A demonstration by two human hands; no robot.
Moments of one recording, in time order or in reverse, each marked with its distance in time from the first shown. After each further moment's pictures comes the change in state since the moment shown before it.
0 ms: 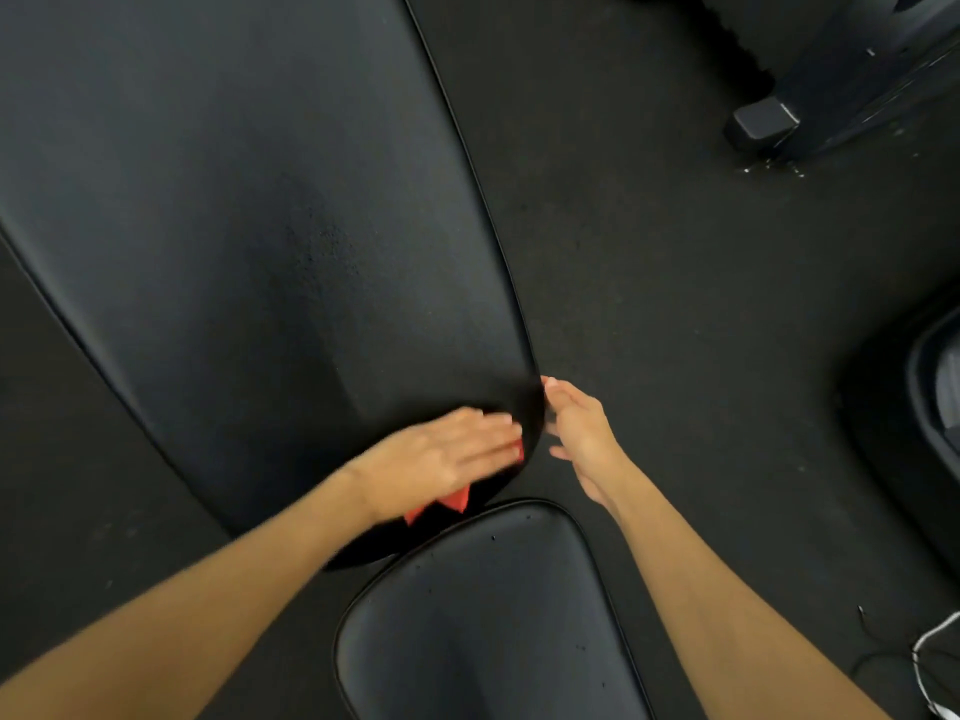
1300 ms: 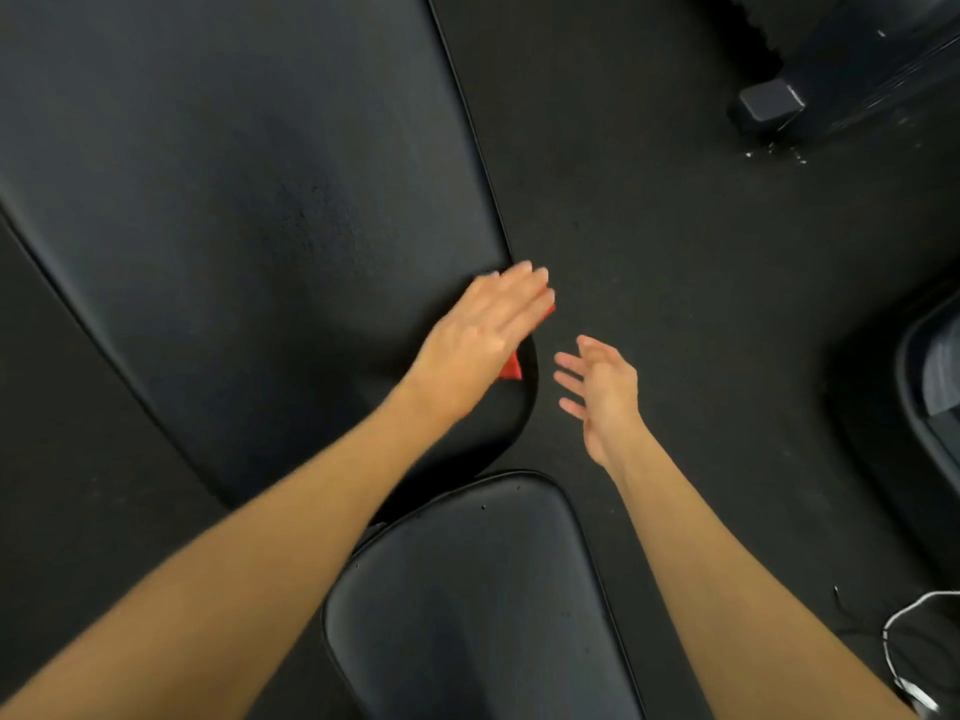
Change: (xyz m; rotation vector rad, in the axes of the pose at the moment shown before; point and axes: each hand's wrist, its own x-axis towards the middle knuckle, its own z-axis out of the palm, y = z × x) left_hand 0.075 -0.017 -0.011 -0.014 0.253 -0.378; right_hand -0.008 -0.013 -0.016 0.266 0.208 -0.009
